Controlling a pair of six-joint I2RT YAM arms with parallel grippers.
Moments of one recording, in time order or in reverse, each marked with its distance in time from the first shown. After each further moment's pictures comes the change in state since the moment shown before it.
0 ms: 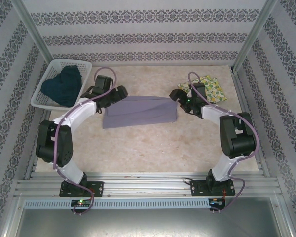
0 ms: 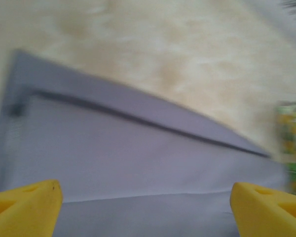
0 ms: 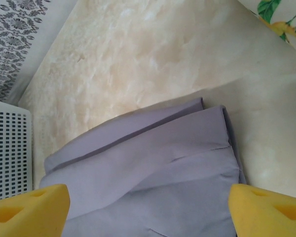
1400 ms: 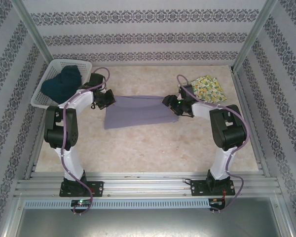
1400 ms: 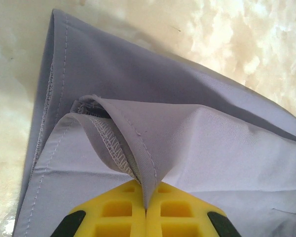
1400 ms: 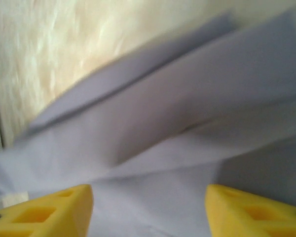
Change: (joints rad) left arm 0.143 0.228 0.160 -0.146 0.235 0.081; right arm 0.079 0.148 0.119 -0.116 0.006 0.026
